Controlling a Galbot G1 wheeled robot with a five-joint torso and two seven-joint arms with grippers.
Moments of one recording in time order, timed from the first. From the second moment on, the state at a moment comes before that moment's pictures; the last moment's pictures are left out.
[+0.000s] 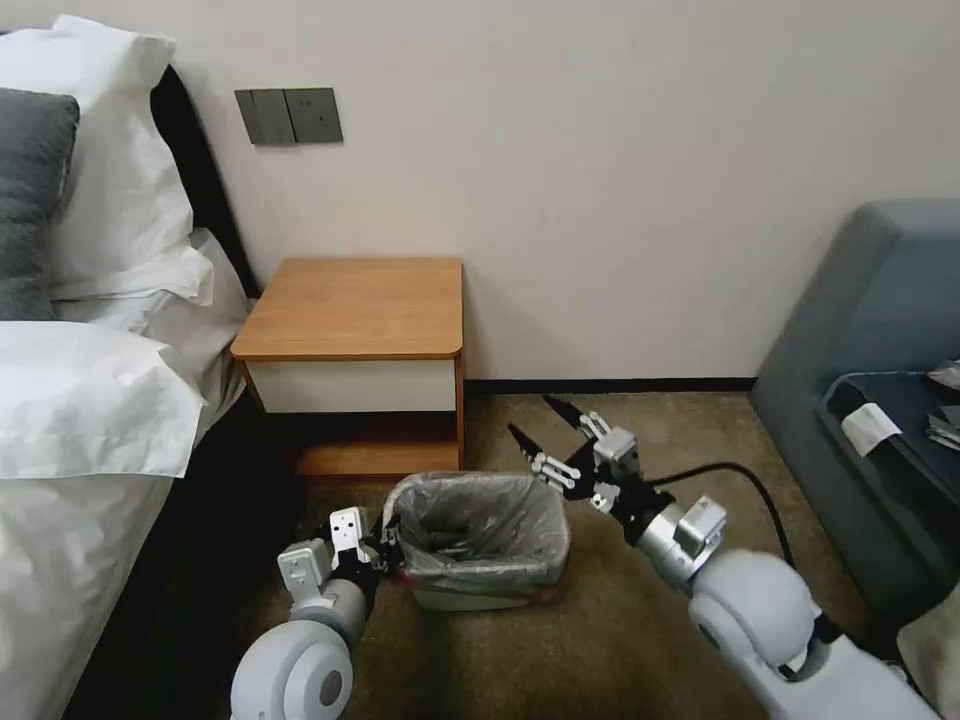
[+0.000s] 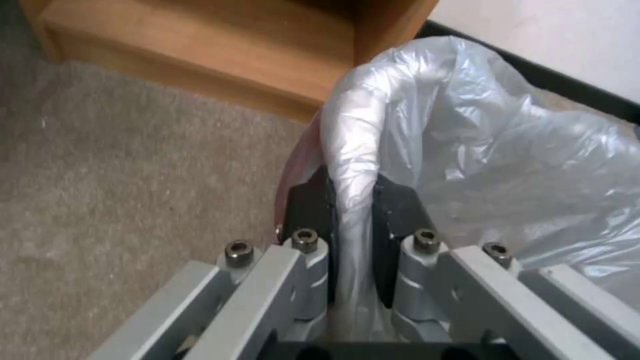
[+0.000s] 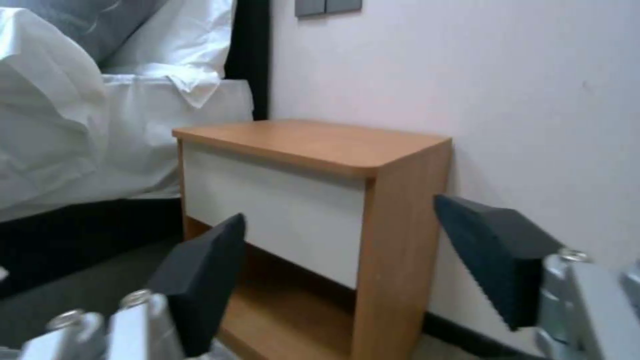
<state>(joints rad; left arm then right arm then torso) 1.52 -1.44 -0.39 -2.18 -0.57 0.61 -0.35 -1.33 1.03 0.24 2.12 0.28 -0.01 -0.17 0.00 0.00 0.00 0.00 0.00</state>
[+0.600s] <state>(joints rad) 1.54 -1.45 -0.39 -2.15 -0.57 0.57 -0.34 -1.32 1.06 0.21 2.10 0.30 0.00 -0.18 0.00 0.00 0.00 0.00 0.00</state>
